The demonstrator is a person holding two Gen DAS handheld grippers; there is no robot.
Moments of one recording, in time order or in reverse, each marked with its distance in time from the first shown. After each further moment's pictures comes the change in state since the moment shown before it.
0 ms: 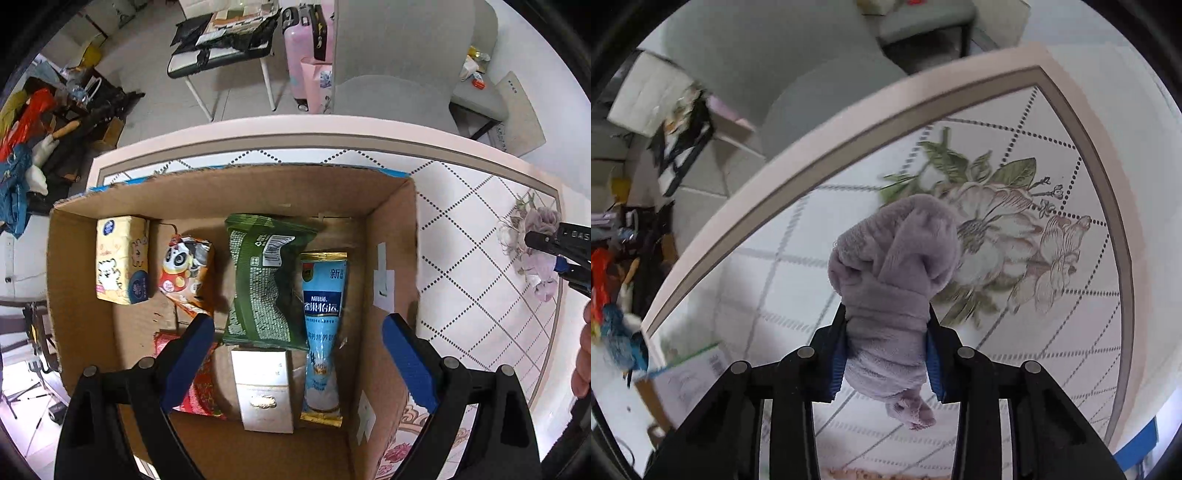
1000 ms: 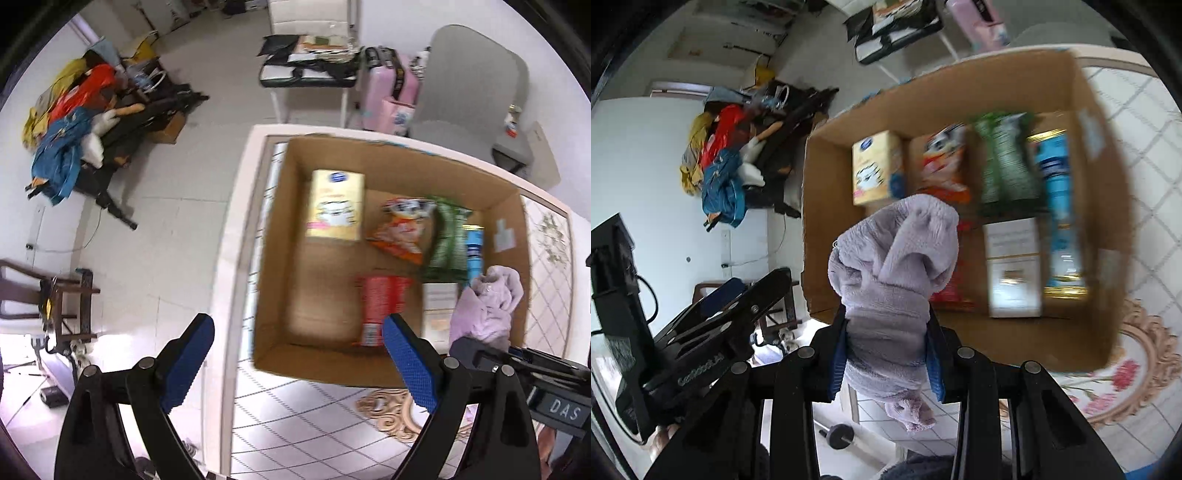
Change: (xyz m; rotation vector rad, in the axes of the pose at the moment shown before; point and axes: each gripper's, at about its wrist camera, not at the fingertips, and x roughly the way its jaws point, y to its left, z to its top) left arm -0.075 0.231 -0.114 -0.138 -0.118 0.054; right arm -0.019 0.264 -0.318 -0.395 0.196 0.422
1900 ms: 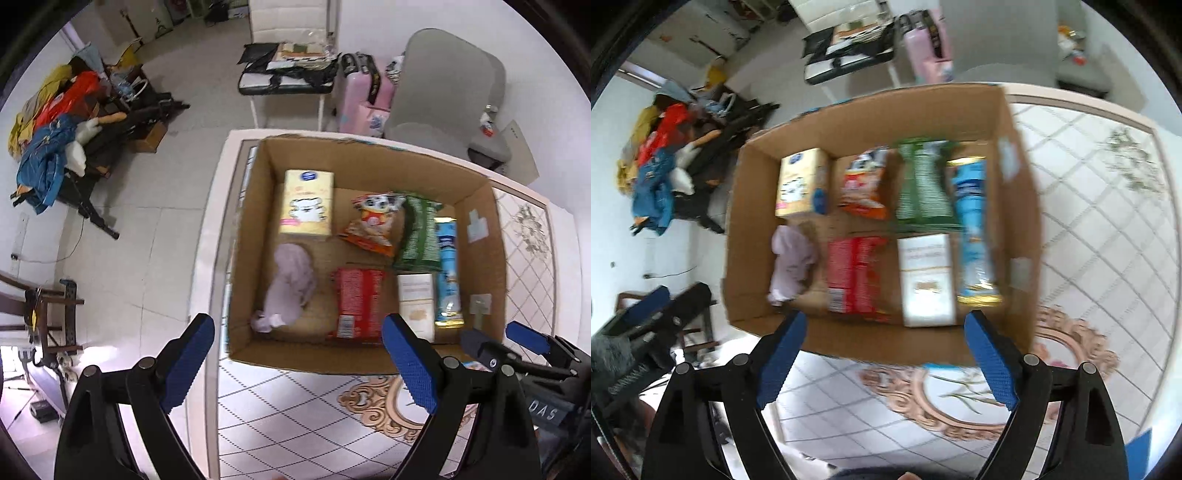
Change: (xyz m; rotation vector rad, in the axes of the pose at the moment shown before) left arm -0.018 -0.024 -0.019 0.054 -0.051 -0.094; right arm -0.041 -0.016 -0.023 -0.036 -0.163 -0.420
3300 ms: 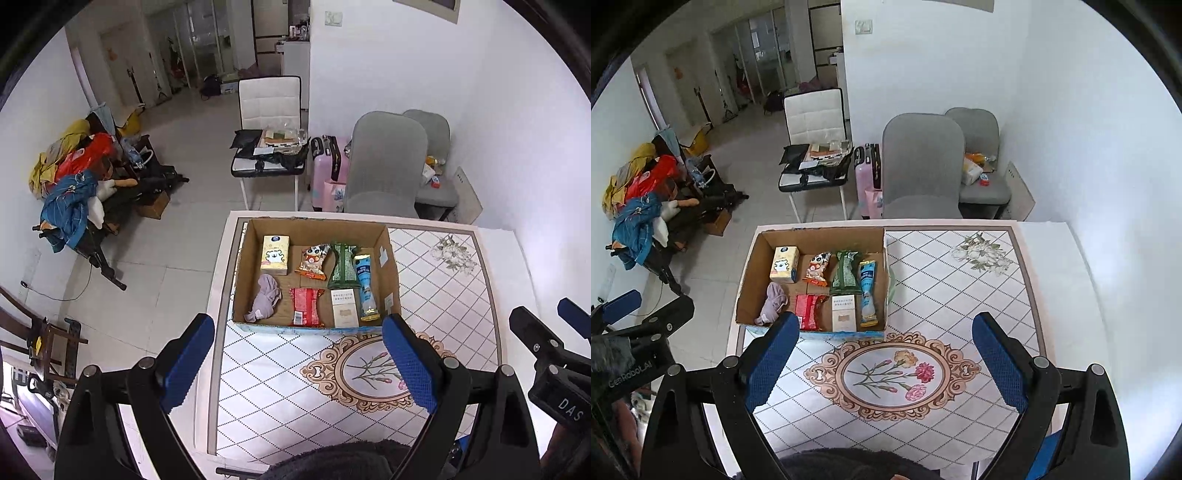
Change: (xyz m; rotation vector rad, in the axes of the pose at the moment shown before) left arm -0.227 -0.039 -0.096 0.027 -0.309 -0.036; right arm -0.310 0.002 -0.150 -0.075 -0.484 -0.250
